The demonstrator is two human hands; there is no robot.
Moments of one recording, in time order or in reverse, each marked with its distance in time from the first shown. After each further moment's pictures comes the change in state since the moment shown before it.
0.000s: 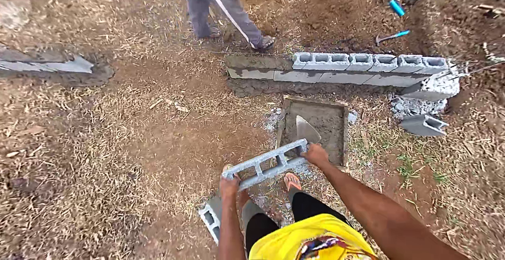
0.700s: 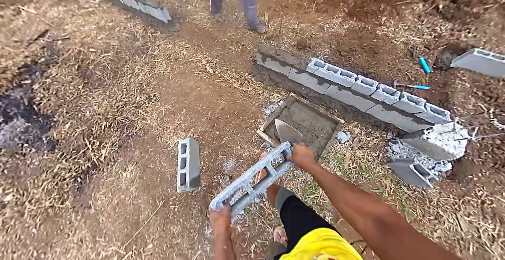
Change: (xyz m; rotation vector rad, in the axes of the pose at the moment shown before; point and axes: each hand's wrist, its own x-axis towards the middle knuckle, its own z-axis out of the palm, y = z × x) left_hand -0.385 -0.244 0.241 -0.695 0.427 -0.274; right_hand -0.108 0.227 0.052 -0.433 0.043 -0.474
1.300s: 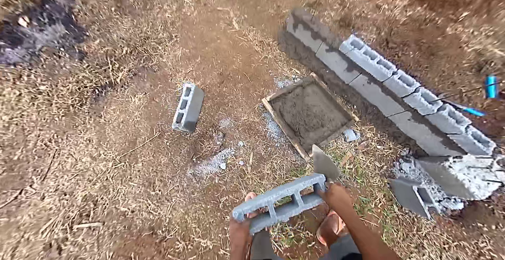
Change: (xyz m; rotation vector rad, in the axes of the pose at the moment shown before) left_hand -0.203 -0.239 0.102 0.062 -0.074 -0.148; right_hand -0.077 0.280 0.124 -0.207 -0.084 0.096
